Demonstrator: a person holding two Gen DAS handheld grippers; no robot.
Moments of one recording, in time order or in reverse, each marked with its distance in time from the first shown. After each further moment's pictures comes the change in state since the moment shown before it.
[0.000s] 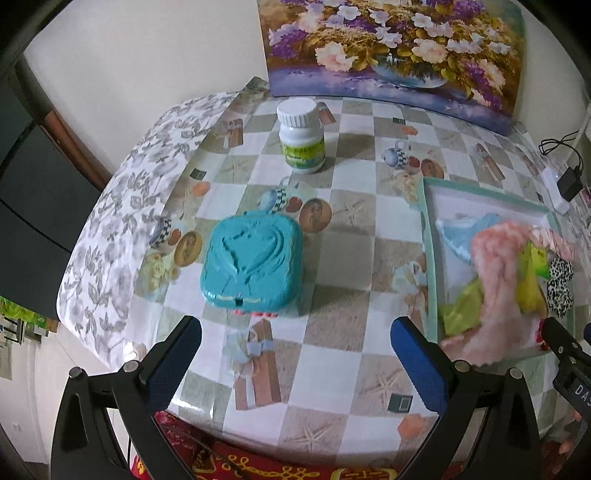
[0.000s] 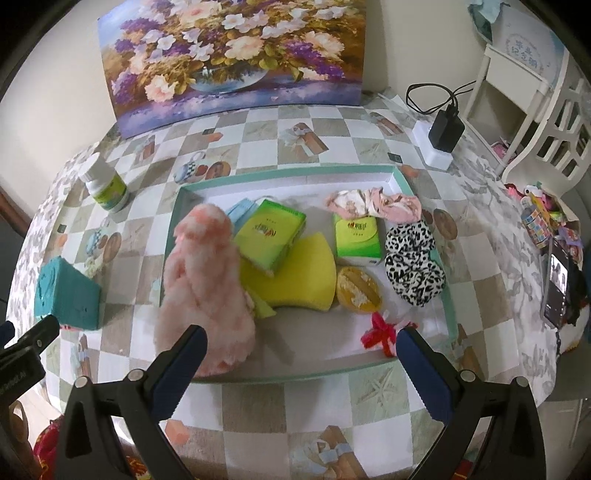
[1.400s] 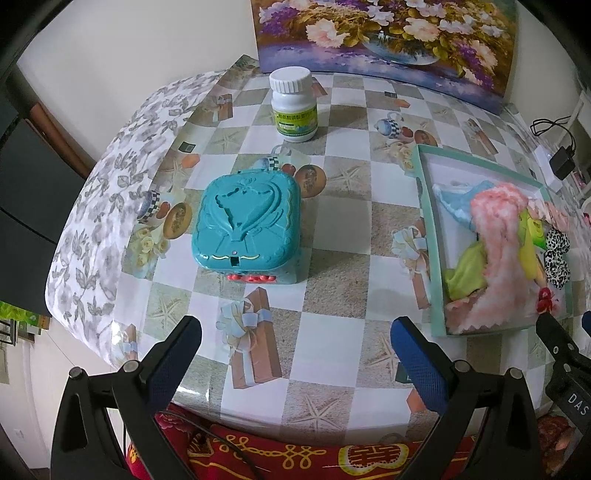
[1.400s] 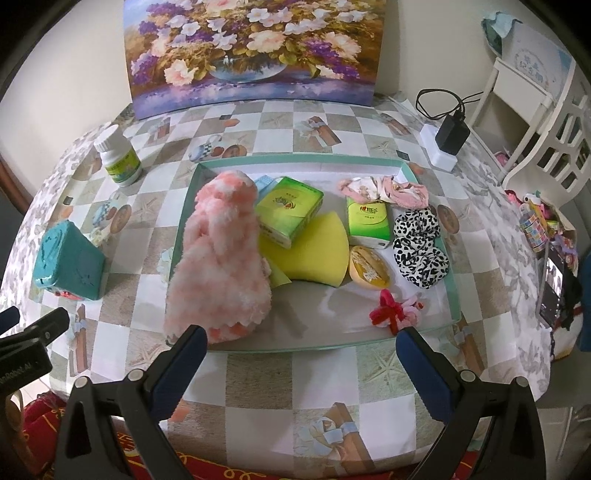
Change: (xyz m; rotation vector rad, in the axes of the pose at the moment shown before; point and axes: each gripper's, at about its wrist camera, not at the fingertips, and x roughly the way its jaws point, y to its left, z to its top) left arm 0.013 0.007 -0.019 0.029 0.067 -0.050; right arm -0.007 0.016 -0.024 -0.064 -0.007 -0.023
